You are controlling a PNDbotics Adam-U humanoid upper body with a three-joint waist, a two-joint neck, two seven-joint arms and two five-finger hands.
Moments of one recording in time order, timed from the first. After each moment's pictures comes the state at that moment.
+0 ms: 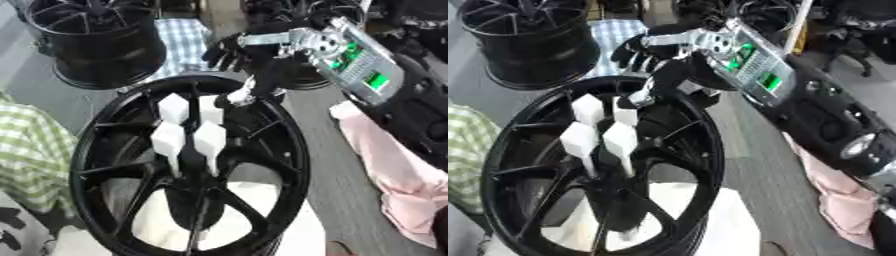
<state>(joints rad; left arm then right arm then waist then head) -0.14 0.16 0.22 -1.61 -0.01 -0.18 -0.91 -0.76 -0.74 0.43 -1.66 0.16 0.33 0.64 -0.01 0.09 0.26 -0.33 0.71</state>
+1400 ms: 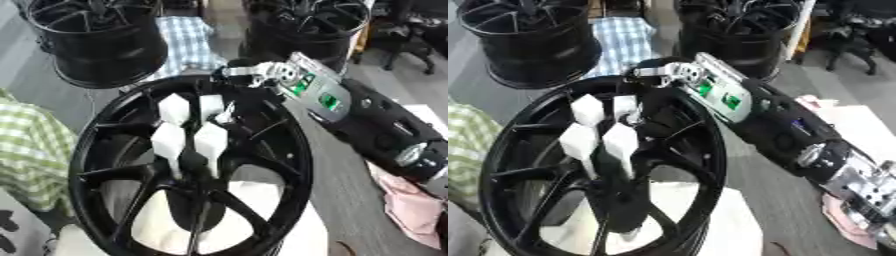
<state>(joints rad) -0.17 0.14 0.20 -1.62 0.00 -0.16 -0.91 -0.75 -0.68 0.46 -1.49 0.29 0.25 0.64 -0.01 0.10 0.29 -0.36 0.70</state>
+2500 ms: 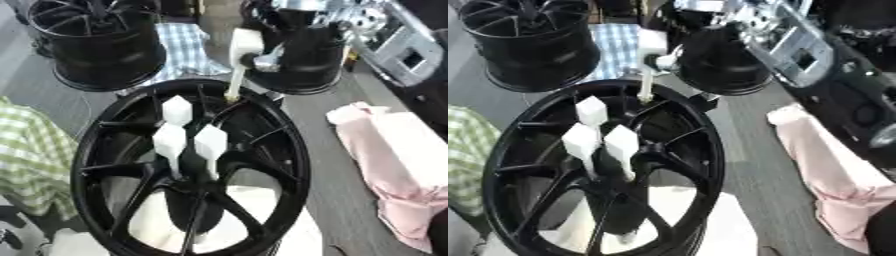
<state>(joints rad) -0.14 0.16 0.23 -1.62 0.00 -0.13 -0.91 -0.62 -0.98 0.21 -1.73 -0.09 0.28 0.40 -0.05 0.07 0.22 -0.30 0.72</state>
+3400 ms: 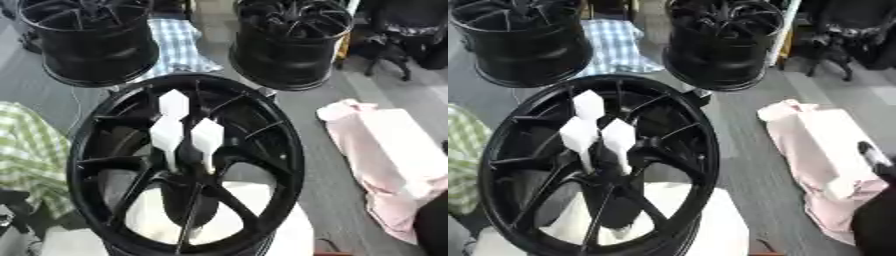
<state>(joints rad) -0.08 0.18 0.30 -1.62 -0.03 -0.14 -0.91 0.31 -0.35 -0.26 -1.47 -0.29 -0.01 -0.66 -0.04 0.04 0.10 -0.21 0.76</state>
